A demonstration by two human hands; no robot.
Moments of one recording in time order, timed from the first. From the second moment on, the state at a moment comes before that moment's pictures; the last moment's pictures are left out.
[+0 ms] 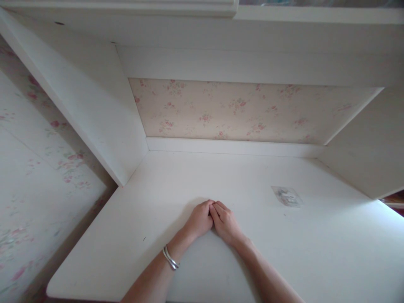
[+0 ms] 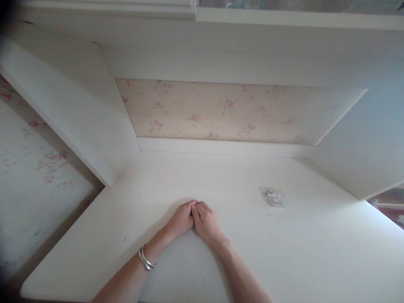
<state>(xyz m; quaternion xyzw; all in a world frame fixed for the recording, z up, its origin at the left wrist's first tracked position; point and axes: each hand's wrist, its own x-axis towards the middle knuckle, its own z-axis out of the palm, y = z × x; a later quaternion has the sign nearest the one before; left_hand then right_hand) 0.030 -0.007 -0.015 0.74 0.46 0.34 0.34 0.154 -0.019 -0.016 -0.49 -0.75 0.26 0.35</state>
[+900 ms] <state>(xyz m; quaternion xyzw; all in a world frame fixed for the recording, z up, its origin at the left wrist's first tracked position) 0.029 -0.008 -0.016 0.75 0.48 0.32 0.32 0.156 -0.018 -0.019 -0.49 -0.76 0.26 0.35</state>
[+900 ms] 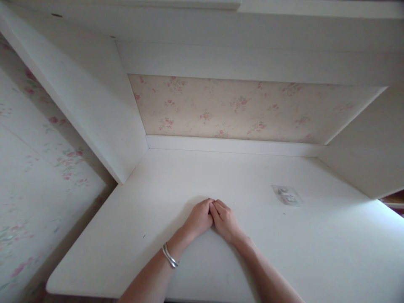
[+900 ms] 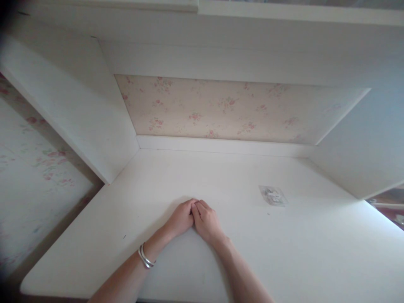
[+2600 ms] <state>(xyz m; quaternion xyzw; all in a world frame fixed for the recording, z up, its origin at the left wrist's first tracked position) 0.030 -0.008 -0.018 0.75 0.48 0.31 0.32 0.155 -0.018 -0.018 -0.48 -0.76 0.26 0.36</state>
